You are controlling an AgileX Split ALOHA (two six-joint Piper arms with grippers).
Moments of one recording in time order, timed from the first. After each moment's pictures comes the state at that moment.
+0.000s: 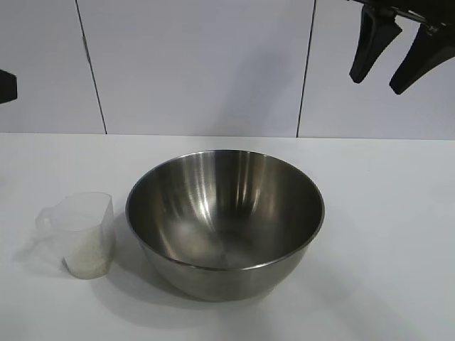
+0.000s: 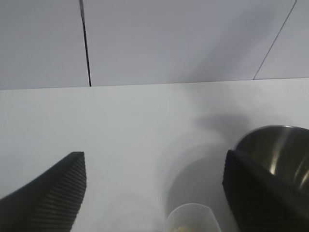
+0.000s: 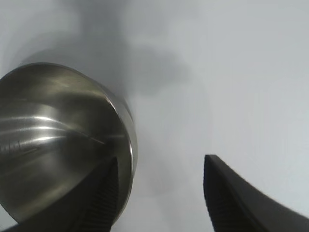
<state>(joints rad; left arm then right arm) -0.34 1.08 -0.11 -0.15 -0.60 0.01 0.12 1.73 -1.55 0.23 1.15 0.00</state>
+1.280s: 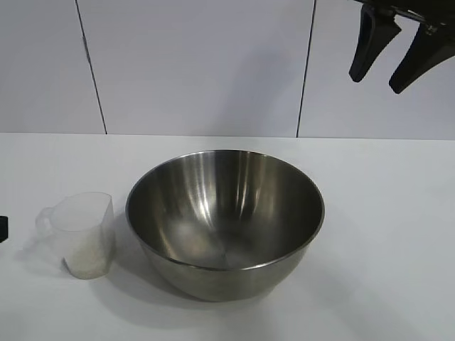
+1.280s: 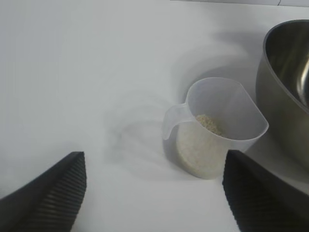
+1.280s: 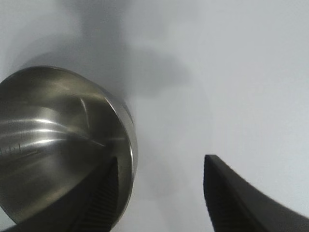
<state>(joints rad) -0.34 1.95 0.00 0.02 -1.16 -0.18 0.12 1.73 -1.55 0.23 1.15 0.00</state>
